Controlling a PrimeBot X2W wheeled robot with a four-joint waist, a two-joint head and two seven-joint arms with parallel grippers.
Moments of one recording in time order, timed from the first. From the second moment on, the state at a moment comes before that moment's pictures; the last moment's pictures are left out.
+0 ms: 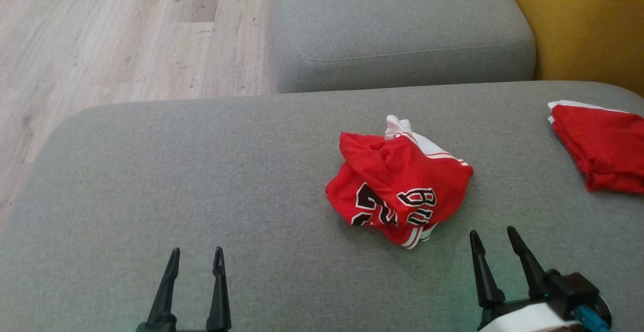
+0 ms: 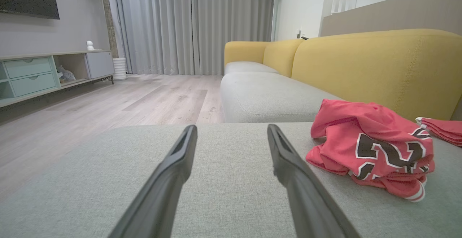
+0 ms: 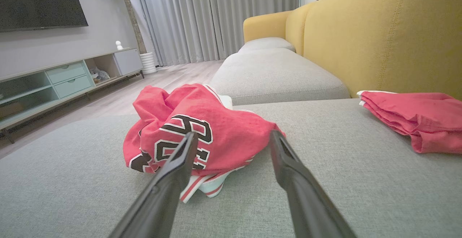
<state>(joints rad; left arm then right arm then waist) 0.22 0.06 -0.20 0.06 -0.12 0.09 -0.25 0.14 -0.05 0.09 0.24 0.15 0.13 -0.26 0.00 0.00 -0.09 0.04</state>
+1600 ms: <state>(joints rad) -0.75 0.04 -0.75 0.76 -0.29 0.02 0.14 -0.09 -0.08 0.23 0.25 0.15 0.13 -0.26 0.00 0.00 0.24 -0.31</state>
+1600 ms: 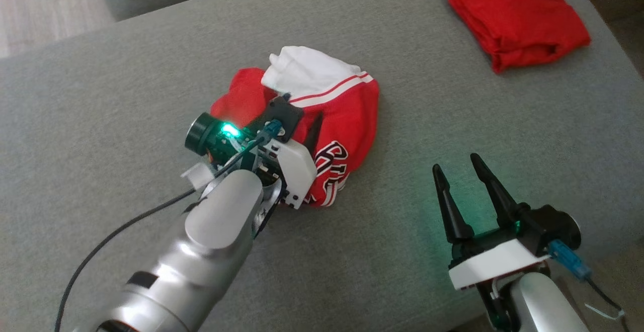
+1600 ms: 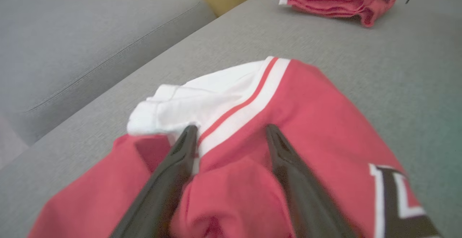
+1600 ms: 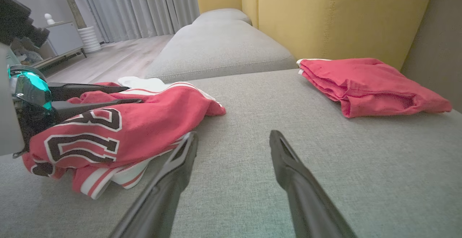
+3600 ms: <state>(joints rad) -0.67 0.21 -0.81 0.27 -0.13 0.07 0.11 -0.08 -0.07 0.22 0.24 0.15 0.13 -0.26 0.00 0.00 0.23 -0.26</state>
